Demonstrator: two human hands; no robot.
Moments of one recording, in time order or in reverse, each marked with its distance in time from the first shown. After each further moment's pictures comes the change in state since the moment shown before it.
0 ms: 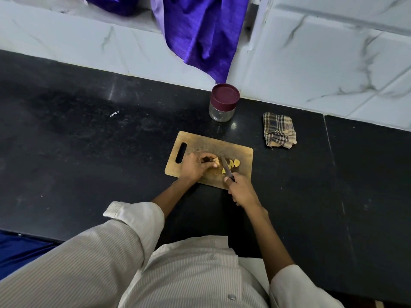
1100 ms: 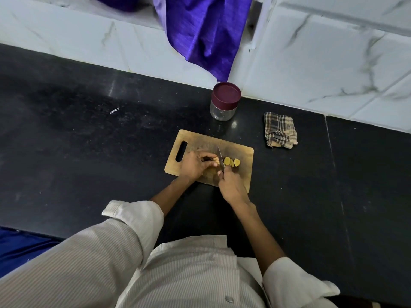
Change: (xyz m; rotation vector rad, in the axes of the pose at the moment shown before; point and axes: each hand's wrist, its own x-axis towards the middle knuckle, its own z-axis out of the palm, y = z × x) left_hand 0.003 -0.004 0.001 -0.064 -0.005 0.011; right_hand -0.001 -0.028 0.017 -0.302 0.107 -0.110
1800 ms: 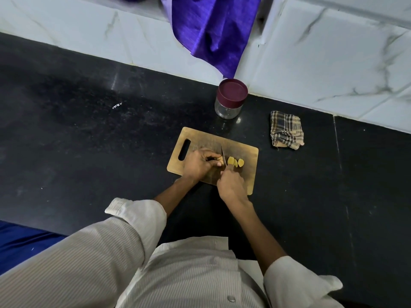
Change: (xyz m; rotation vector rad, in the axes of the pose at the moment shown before) left_hand 0.001 0.003 0.002 0.036 0.011 0.000; right_hand 0.002 -0.017 0.003 -0.146 0.024 0.093
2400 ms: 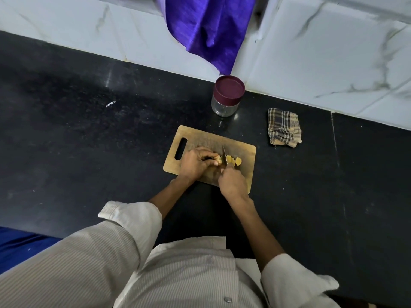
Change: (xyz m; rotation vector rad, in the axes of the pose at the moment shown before) left_hand 0.001 -0.004 0.001 -0.018 0.016 0.009; right_hand 0.009 0.007 -0.006 0.036 -0.030 0.045
